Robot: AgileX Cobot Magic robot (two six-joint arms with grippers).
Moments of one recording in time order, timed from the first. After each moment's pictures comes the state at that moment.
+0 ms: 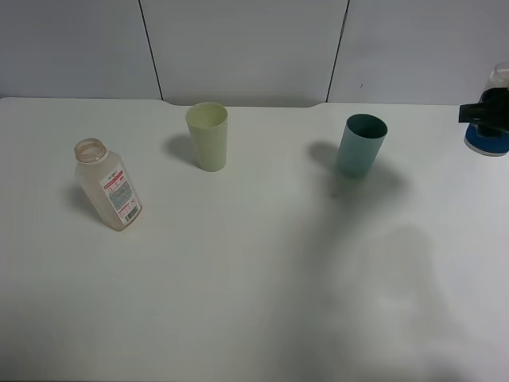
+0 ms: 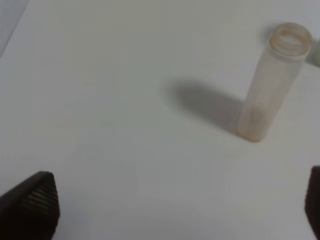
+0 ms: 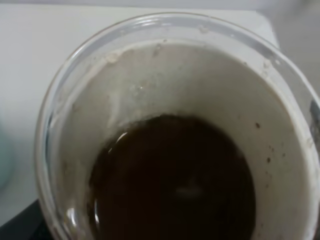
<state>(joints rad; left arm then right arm) 0.01 -0.01 -0.51 0.04 1.05 -0.06 0.08 1.20 -0.61 -1.17 0.28 1.14</state>
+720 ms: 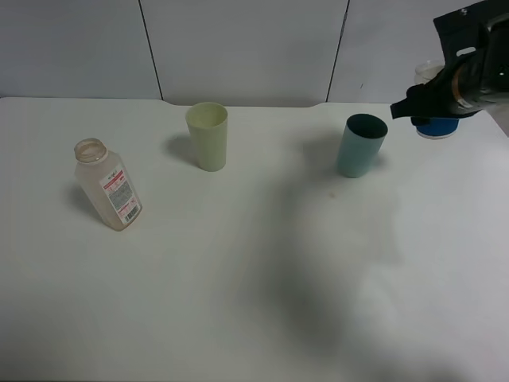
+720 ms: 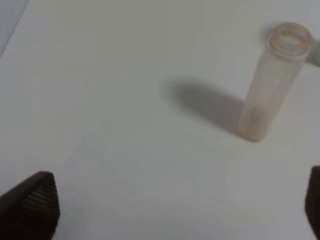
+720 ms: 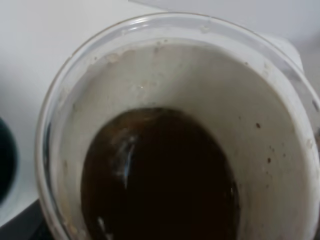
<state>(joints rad) 0.01 -0.01 -0.51 0.04 1.05 -0.06 0.28 1.57 -0.87 -1.29 0.48 1.16</state>
